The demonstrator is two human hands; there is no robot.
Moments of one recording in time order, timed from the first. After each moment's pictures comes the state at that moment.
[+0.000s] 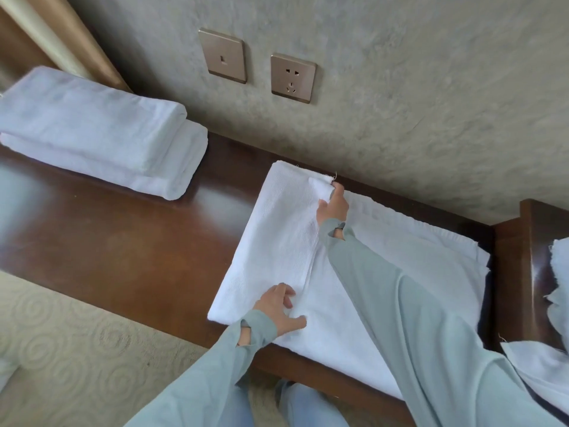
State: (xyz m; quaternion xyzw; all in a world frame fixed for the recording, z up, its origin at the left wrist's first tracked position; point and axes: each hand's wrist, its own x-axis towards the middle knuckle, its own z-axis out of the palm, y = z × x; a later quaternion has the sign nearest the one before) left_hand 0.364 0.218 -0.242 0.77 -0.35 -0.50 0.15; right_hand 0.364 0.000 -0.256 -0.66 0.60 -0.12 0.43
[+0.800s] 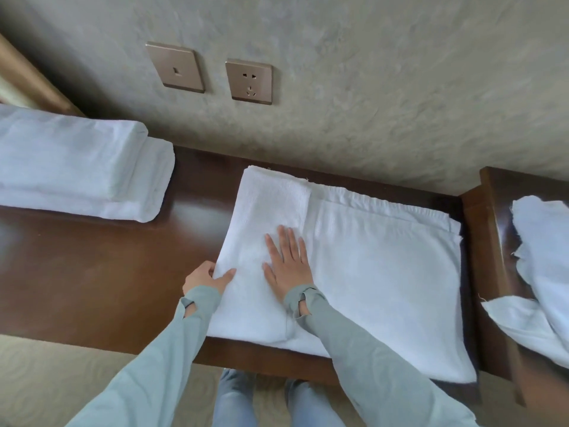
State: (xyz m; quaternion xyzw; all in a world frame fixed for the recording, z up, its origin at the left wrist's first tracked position) left_hand 0.460 0.217 -0.244 0.90 -0.13 -0.40 0.11; right_hand 0.313 0.122 -0.302 -0.91 0.38 0.08 0.13
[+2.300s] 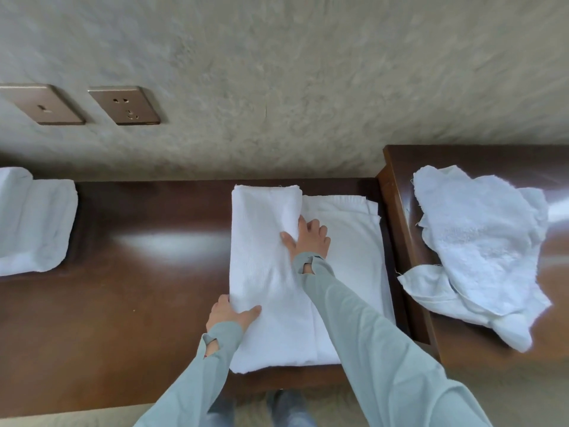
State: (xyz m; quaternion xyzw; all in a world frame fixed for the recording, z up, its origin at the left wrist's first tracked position) left_hand 0.291 0.152 -0.238 0.85 -0.18 -0.49 0.08; right_hand 0.181 -0.009 -0.264 -0.70 0.66 0.05 0.26
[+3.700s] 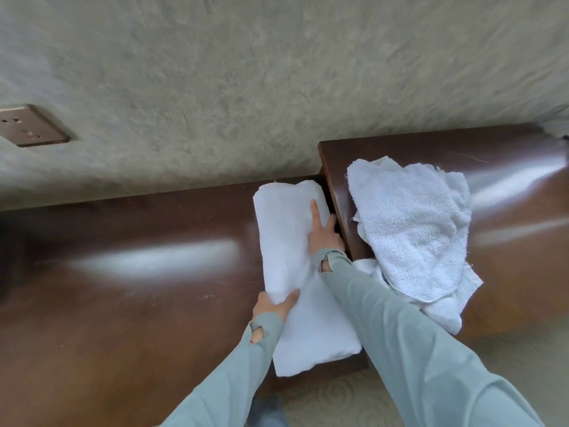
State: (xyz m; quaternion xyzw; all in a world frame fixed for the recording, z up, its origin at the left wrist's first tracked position) left_hand 0.130 0.073 -0.240 0.77 -0.12 -0.60 0.16; right_hand 0.039 -0.060 -0.243 -0.68 0.70 0.12 0.18
